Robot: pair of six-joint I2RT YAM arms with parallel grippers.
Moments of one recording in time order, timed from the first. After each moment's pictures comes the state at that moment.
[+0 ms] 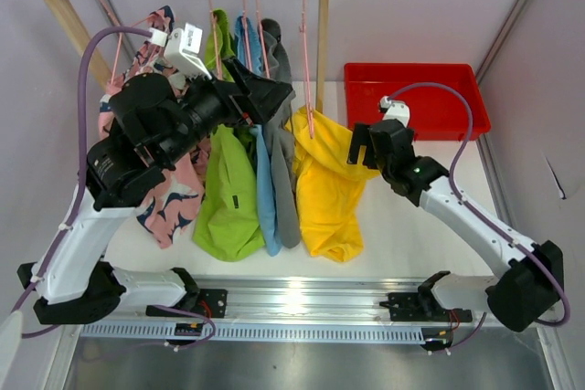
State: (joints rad) left arm -0.84 1.21 1.90 -0.67 -0.18 -0.59; right arm 0.58 1.24 1.08 -0.43 0.42 0.44
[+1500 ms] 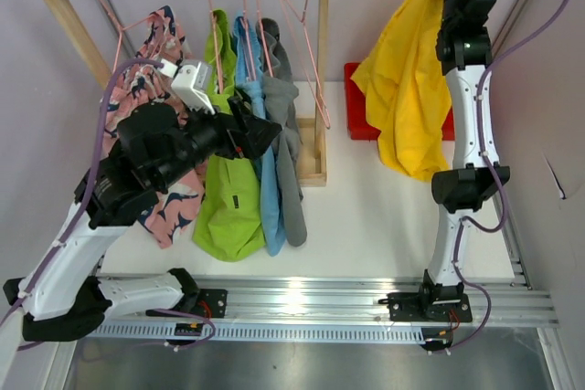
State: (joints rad) left arm -0.84 1.06 1.68 -0.75 -0.18 -0.49; right arm 0.10 2.09 2.59 -0.23 0.25 0.25
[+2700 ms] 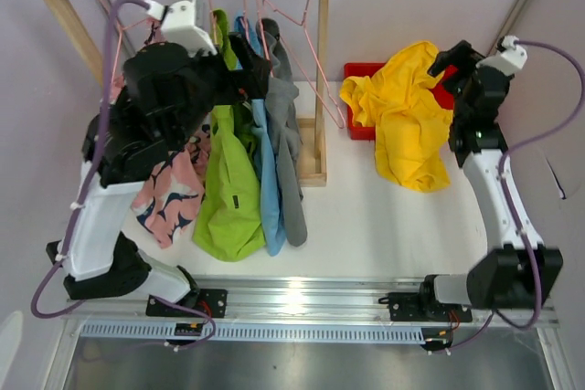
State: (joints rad) left arm -0.84 1.43 2.31 -0.99 -0.52 -0.40; right arm 0.00 1.39 1.33 0.06 0.24 0.44
